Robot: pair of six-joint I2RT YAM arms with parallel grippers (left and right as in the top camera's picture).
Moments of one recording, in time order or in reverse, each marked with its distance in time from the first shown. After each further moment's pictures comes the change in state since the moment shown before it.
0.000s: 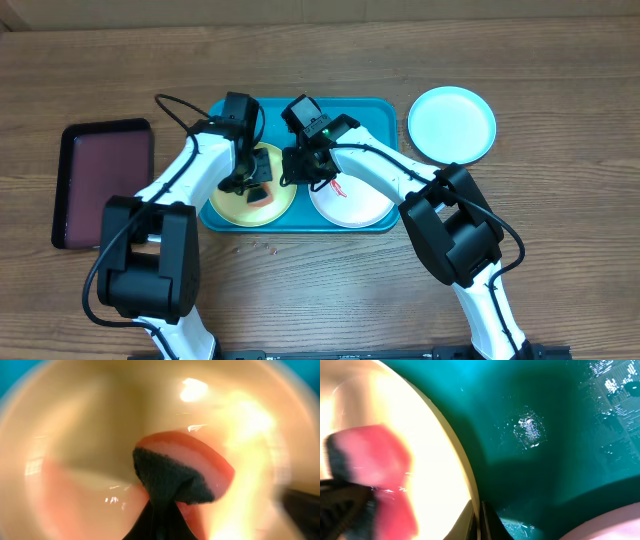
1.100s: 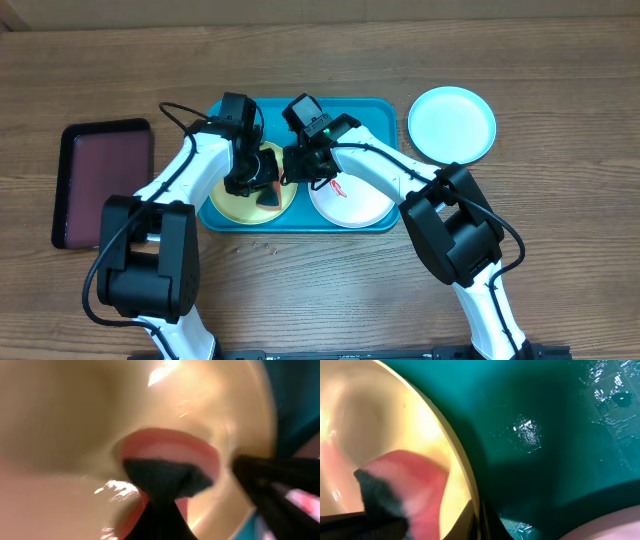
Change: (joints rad) left arm -0.006 0.003 -0.002 0.000 0.231 -0.004; right arm -0.001 0.000 -0.001 0.013 0.003 0.001
